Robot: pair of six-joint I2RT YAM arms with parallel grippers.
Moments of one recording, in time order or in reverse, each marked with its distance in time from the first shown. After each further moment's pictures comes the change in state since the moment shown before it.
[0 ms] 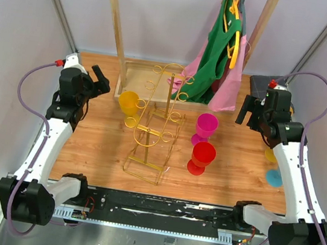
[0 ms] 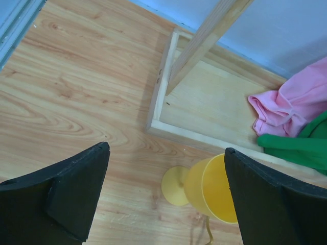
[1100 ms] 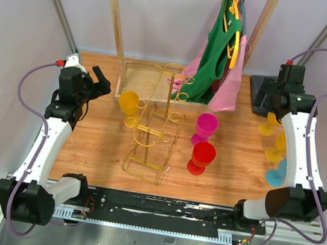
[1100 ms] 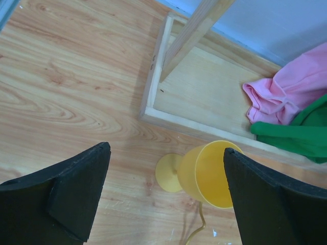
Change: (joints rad) left arm 0.000 0.000 0.032 -0.085 0.035 -0.023; right arm -0.105 0.248 0.351 -0.130 0.122 -0.068
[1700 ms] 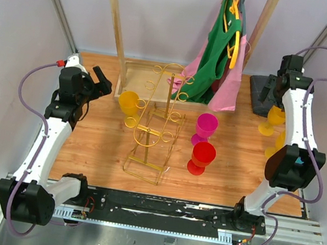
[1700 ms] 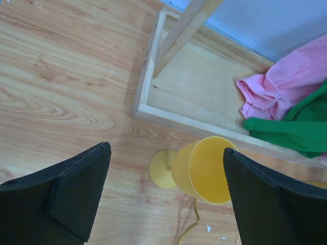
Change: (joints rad) left arm 0.000 0.000 0.000 -0.006 0.036 -0.020; right arm -0.103 0.344 0.201 -0.058 -0.006 0.008
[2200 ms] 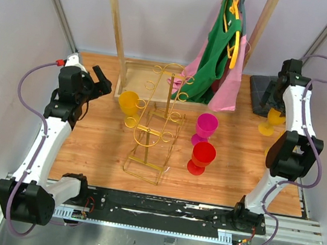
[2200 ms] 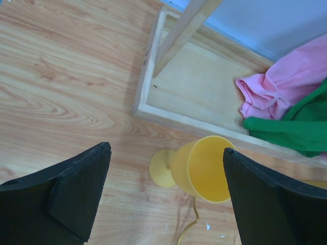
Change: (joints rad) left arm 0.000 0.001 0.018 -0.022 0.000 0.000; right arm -0.079 0.141 0.027 -0.008 -0.040 0.006
